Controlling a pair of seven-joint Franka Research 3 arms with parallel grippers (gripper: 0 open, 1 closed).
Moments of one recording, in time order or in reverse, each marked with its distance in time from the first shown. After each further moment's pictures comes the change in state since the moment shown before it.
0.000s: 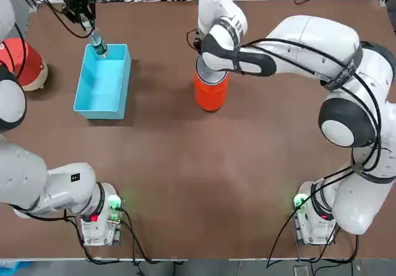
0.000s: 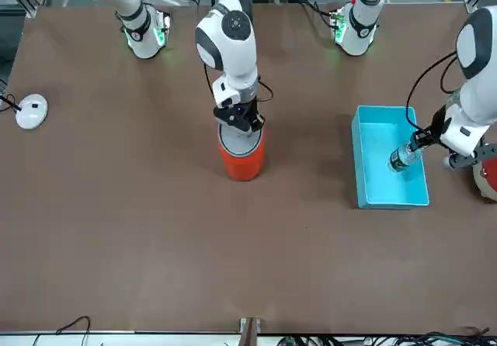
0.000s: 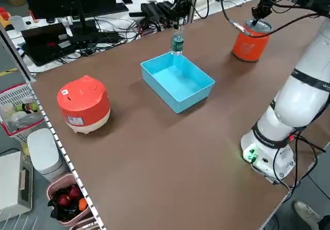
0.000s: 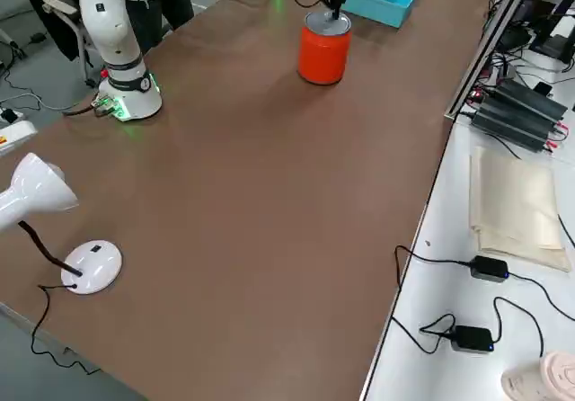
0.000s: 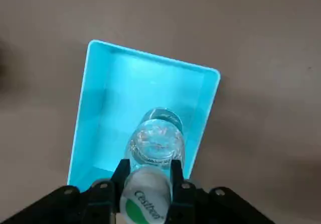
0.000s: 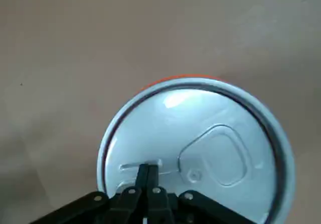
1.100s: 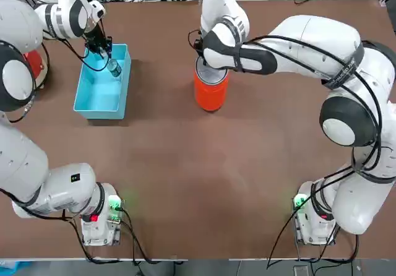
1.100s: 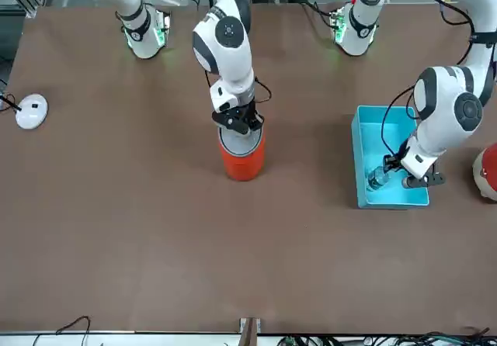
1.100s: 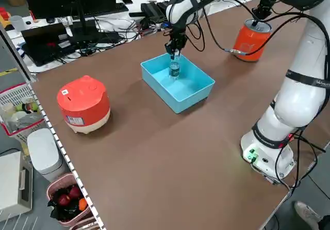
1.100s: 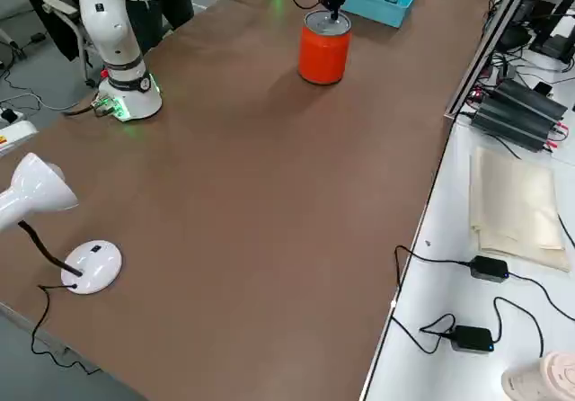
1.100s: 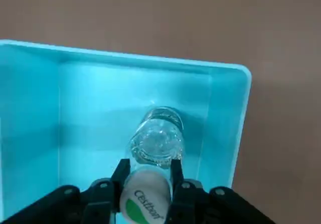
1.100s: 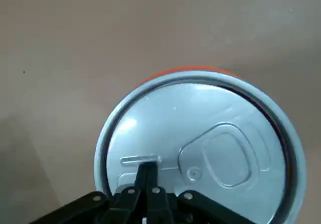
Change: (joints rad) left arm -0.001 0.158 0.036 -0.294 0.000 0.489 0.172; right arm -0.012 -0.003 -0.001 -0.055 0.060 0.093 -0.067
